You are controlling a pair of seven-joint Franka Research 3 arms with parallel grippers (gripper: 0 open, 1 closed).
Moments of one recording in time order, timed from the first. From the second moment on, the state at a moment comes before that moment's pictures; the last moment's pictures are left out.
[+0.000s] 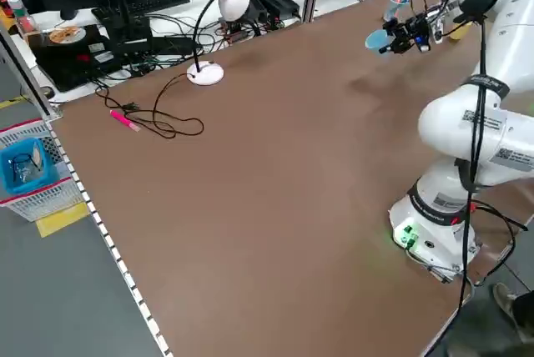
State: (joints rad) left arm -1.07 0.86 0.06 -1.33 0.87 1.63 0.64; right arm -0.08 0.04 0.10 -1.51 0.01 1.53 0.13
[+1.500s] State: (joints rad) left arm -1.32 1.13 0.26 -1.18 0.93 1.69 0.55; right arm -0.08 0.04 0.10 -1.51 0.01 1.53 0.13
